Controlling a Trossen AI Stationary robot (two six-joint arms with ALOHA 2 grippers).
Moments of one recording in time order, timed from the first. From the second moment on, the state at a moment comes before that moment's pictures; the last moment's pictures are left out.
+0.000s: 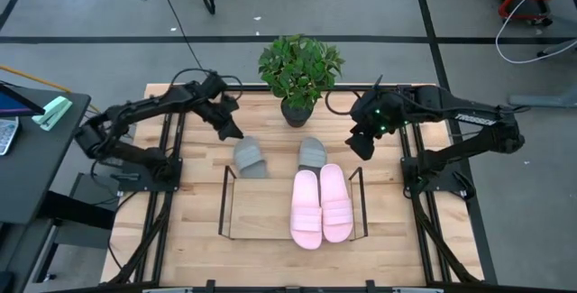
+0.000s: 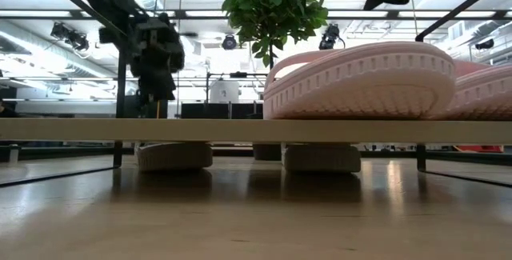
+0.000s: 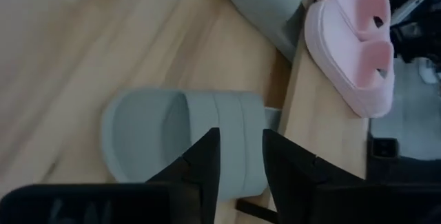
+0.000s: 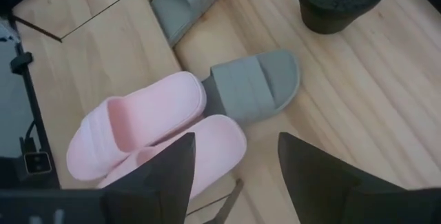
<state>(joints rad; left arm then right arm) 0.75 1.36 0.82 -0.59 0.72 0.03 -0.14 1.23 1.42 -1.15 -0.05 0.44</state>
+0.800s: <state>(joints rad) 0.75 1.55 0.82 -0.56 0.74 0.03 -0.38 1.23 1.21 -1.06 -0.33 0.29</state>
